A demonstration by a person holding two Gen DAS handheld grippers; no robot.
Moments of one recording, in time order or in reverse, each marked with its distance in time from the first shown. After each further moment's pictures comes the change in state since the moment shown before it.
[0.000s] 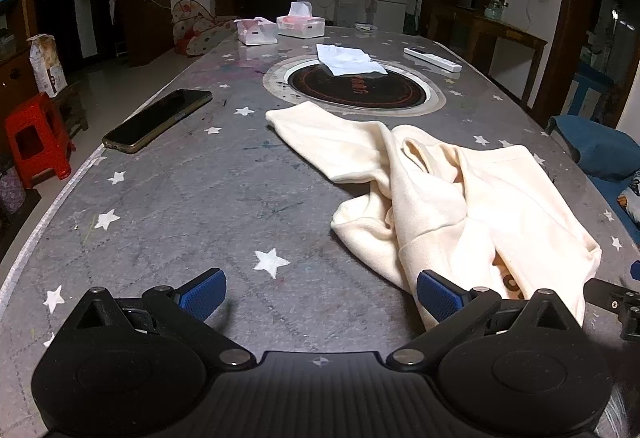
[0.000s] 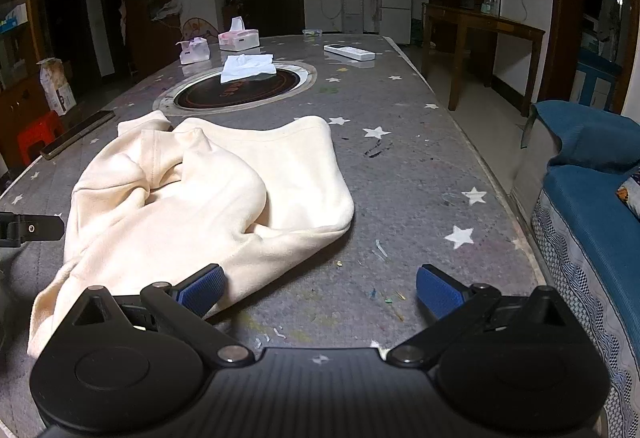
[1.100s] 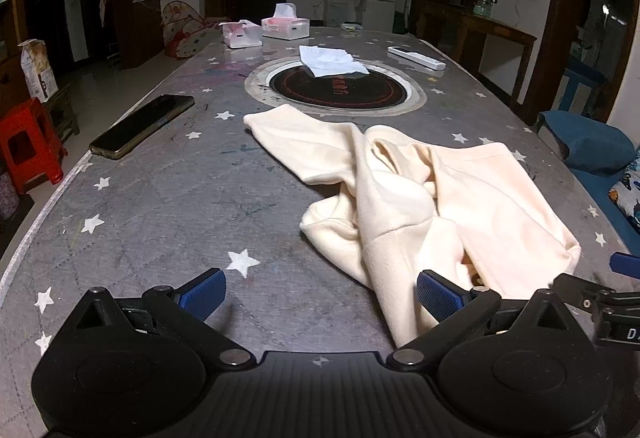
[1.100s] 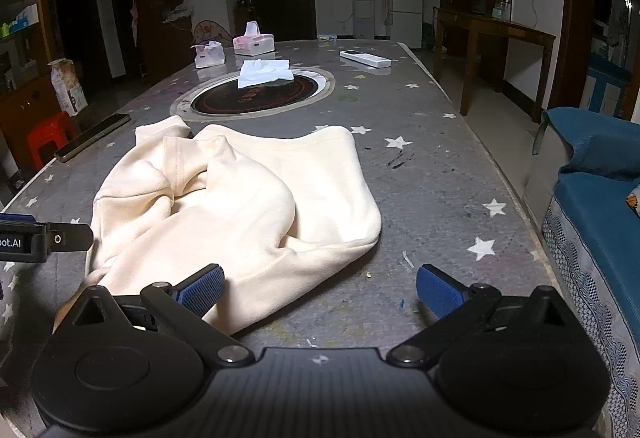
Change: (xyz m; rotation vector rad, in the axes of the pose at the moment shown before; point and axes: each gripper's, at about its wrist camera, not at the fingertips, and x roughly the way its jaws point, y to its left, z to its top) left arm -0.008 -0.018 0.000 0.025 0.002 -0.027; right arm -0.003 0.014 0.005 -0.012 -0.012 0.032
